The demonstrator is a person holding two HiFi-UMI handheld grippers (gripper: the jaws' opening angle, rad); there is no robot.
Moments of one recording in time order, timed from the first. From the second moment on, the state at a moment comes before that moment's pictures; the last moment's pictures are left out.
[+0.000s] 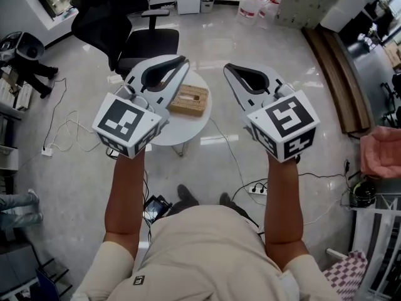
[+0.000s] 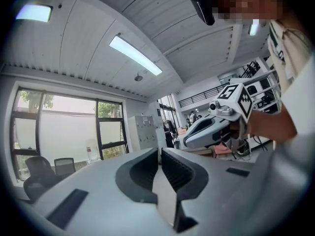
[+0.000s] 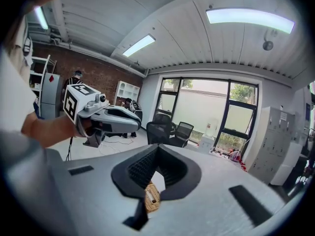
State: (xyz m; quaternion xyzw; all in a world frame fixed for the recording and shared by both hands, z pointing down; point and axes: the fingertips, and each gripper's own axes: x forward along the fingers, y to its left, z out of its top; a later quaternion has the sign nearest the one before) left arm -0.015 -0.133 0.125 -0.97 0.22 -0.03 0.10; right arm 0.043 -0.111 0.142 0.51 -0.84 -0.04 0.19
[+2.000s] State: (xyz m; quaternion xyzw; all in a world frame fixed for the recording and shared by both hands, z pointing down) left arm -0.036 -0.304 0.220 -0.92 0.38 -0.10 0.03; right arm 0.061 -0.309 0.237 0.37 -0.91 0.02 0.19
